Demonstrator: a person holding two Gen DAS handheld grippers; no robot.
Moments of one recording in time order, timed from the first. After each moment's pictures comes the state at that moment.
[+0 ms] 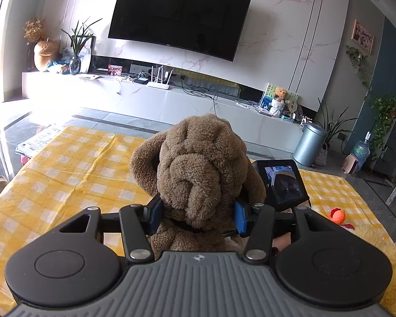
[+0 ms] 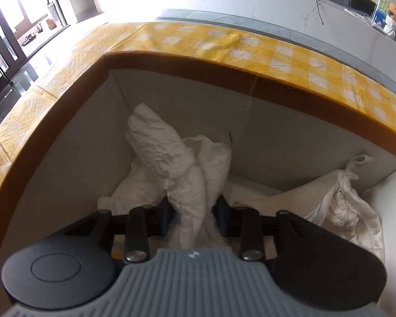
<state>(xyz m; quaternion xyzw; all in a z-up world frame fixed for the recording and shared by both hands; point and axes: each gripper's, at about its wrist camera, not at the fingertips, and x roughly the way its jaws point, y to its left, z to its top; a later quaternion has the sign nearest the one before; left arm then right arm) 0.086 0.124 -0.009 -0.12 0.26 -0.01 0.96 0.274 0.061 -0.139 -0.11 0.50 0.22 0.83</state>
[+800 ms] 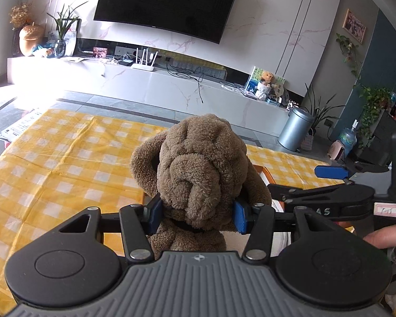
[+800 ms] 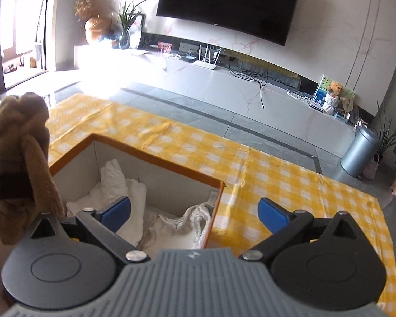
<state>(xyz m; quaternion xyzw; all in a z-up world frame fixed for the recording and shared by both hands) 0.093 0.100 -0.015 -0.13 0.30 -0.05 0.95 0.171 -0.057 -0.012 -0.14 0.31 0.16 0.93</state>
